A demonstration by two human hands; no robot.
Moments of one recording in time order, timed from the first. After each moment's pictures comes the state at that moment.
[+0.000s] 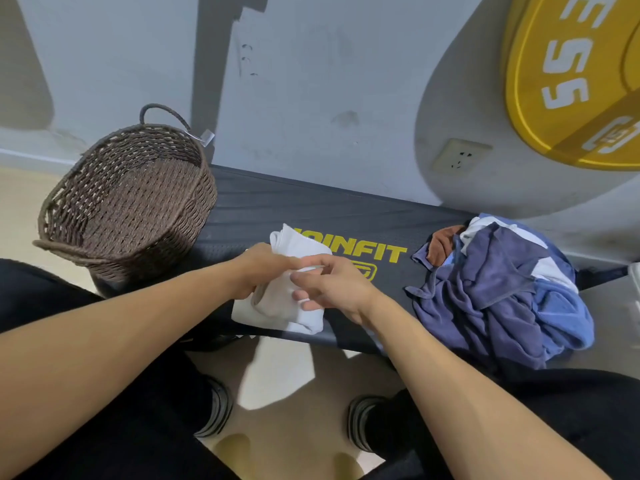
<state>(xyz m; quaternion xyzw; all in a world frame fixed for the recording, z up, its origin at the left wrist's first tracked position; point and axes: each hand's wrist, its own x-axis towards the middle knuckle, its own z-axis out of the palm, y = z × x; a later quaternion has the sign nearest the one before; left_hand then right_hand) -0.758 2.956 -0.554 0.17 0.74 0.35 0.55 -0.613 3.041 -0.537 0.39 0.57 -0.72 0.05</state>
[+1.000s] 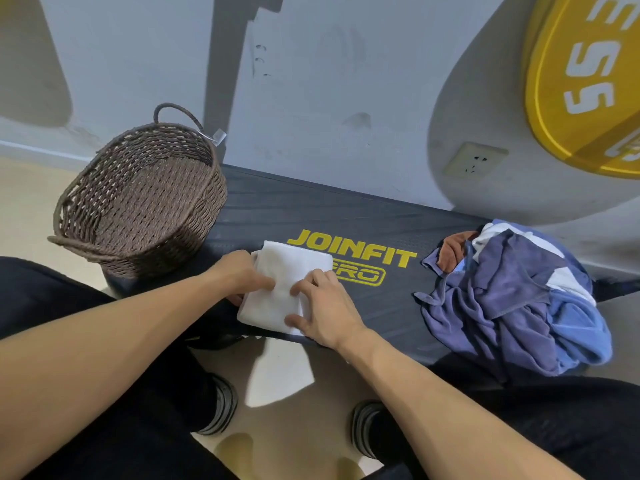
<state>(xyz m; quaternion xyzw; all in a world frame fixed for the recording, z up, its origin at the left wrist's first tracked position) -0.788 2.929 -0.574 0.22 0.88 0.12 0.40 -0.611 3.018 -0.589 0.22 0.94 -0.26 0.05</state>
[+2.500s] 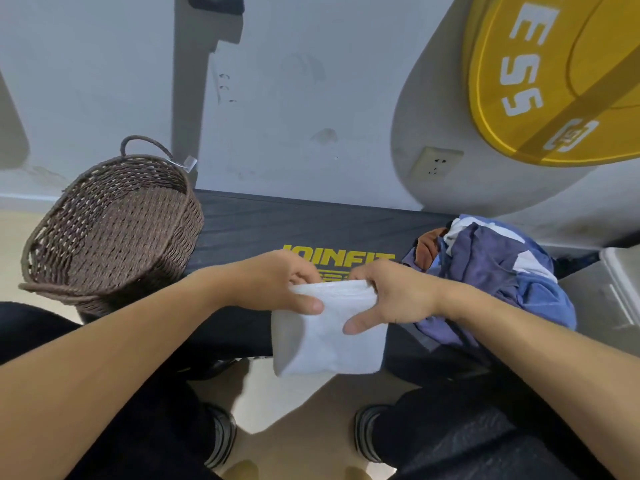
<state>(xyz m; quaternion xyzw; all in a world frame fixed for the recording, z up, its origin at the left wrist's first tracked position) -0.754 2.956 -0.476 0.59 0.63 0.19 0.48 -0.556 3.095 -0.468 0.21 0.87 -0.40 0.17</state>
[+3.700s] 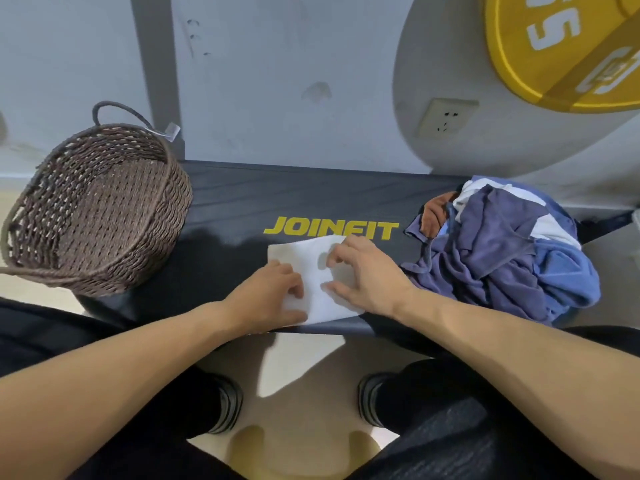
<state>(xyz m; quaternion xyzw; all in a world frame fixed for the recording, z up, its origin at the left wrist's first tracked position) -0.730 2.938 -0.592 0.63 0.72 0.12 0.25 -0.556 3.085 -0.560 0.21 0.93 -0.30 -0.02</state>
